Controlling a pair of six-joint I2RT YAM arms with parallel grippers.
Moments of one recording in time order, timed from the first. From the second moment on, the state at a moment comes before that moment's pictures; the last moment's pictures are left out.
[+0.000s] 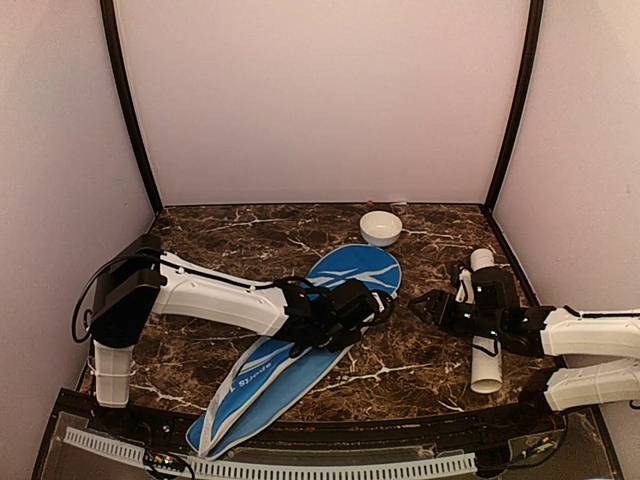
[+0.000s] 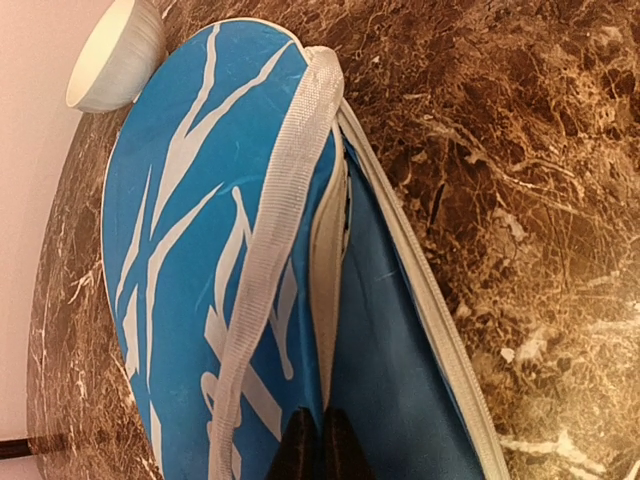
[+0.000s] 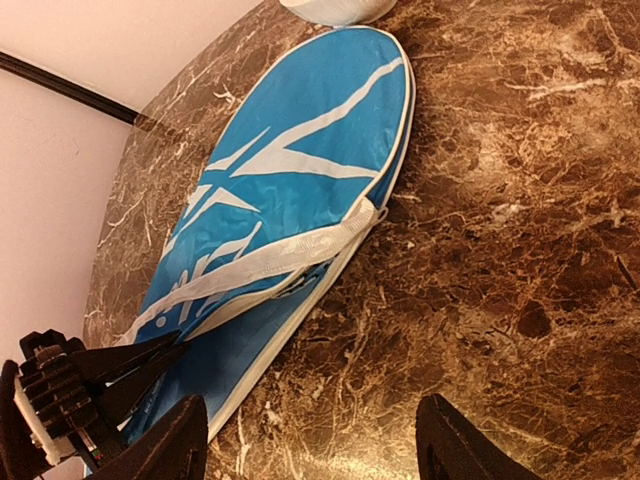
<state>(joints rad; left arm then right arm) -1.20 2.06 1.42 -0.32 -0.54 0.17 0.66 1.02 0.32 0.15 -0.05 0.85</state>
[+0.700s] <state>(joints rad) -0.95 1.69 1.32 -0.44 0.09 0.09 0.66 0.84 0.31 0.21 -0.20 0.73</state>
